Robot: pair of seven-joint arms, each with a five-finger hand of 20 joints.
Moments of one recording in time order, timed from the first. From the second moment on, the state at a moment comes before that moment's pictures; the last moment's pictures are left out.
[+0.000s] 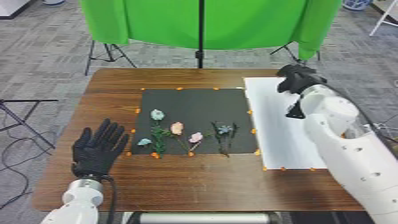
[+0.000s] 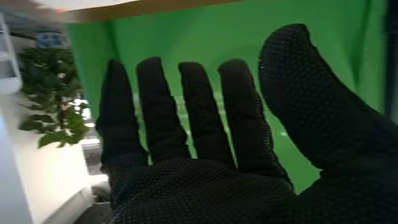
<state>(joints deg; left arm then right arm) 120.8 -64.4 -88.7 -117.5 1.4 15.6 17.3 -70.4 -54.1 70.2 -91.9 -131.5 -14.5 23.1</state>
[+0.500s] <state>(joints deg) 119.9 -64.3 -87.8 -116.8 1.4 15.5 16.6 -64.4 -56.2 67.5 -76.7 -147.8 -21.6 13.7</state>
